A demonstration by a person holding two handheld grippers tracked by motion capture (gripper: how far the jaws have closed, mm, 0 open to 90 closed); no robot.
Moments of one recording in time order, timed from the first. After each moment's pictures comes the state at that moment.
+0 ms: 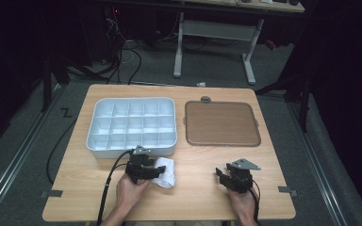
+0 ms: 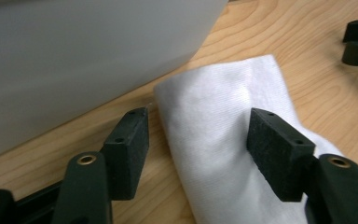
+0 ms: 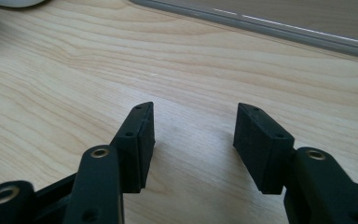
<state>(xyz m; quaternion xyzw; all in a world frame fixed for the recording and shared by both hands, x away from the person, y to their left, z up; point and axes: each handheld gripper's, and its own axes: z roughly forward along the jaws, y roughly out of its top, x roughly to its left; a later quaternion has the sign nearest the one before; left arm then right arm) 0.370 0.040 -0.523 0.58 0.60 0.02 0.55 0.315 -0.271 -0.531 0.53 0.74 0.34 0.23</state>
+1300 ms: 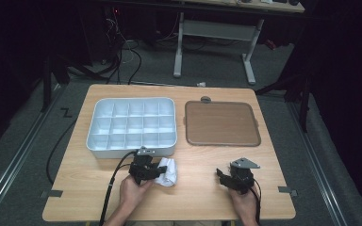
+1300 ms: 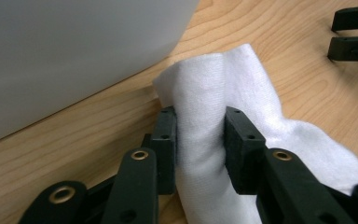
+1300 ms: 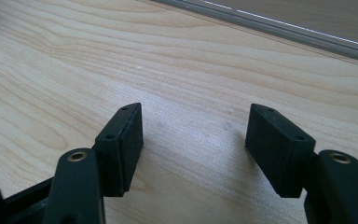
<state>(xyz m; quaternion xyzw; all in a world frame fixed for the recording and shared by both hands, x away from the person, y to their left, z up) 0.365 0.028 -0.521 0.59 0.59 0.00 0.54 0.319 -0.273 -0.532 0.52 0.75 0.32 0.24</state>
